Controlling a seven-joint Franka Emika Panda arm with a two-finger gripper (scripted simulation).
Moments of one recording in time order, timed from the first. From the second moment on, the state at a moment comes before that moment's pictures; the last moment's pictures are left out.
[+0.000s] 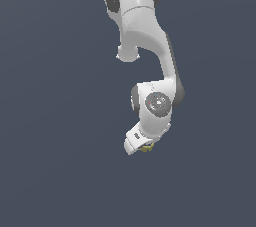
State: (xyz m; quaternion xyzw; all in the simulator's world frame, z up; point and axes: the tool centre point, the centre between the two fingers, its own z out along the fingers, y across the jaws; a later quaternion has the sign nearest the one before) arm 0.100 0.080 0.048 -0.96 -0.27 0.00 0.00
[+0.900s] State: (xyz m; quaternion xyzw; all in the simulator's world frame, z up) arm 0.082 -0.033 0.174 -0.96 -0.27 0.00 0.00
